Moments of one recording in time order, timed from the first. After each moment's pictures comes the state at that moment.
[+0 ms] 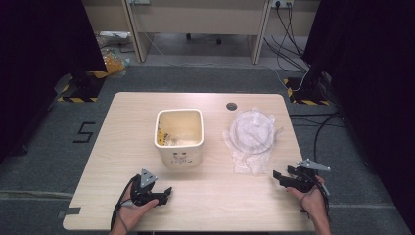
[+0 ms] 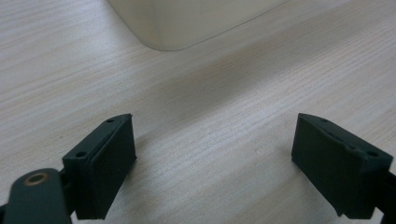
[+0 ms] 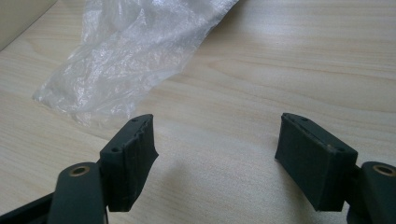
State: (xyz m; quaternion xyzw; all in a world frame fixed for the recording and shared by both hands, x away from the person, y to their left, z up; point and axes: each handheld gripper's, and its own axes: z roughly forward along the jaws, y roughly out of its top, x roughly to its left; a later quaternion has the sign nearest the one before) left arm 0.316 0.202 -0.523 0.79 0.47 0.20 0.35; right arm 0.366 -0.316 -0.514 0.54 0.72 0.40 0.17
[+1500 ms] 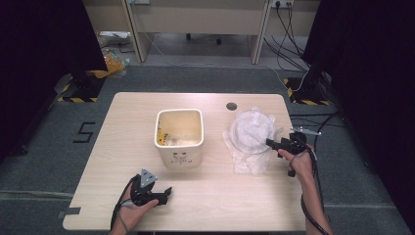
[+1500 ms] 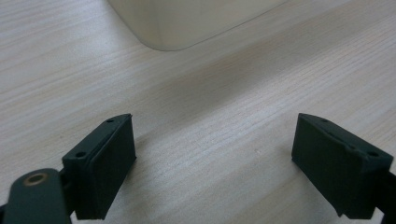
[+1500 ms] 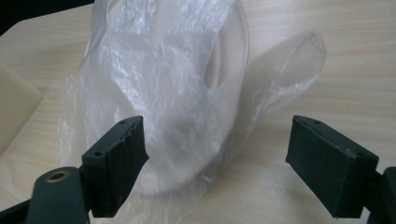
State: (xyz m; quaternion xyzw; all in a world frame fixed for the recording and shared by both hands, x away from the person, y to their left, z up) left arm 0.316 0.202 -0.523 0.79 0.47 0.20 0.35; right arm 0.475 -0.304 -0.489 0.58 0.68 0.44 0.13
